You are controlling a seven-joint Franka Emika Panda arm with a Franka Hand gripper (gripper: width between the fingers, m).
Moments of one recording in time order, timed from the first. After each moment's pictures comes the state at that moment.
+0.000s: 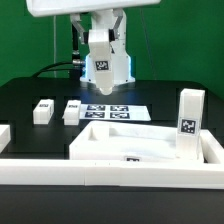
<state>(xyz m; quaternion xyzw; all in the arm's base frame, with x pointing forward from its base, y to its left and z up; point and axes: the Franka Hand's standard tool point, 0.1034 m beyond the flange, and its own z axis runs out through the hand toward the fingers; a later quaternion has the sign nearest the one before) 0.583 -0.053 0.193 -1.00 0.05 -0.05 0.07</state>
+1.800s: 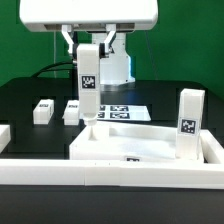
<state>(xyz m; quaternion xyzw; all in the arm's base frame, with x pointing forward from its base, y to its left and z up) 0.602 -0.070 0.168 -0.97 0.05 -0.24 0.00</state>
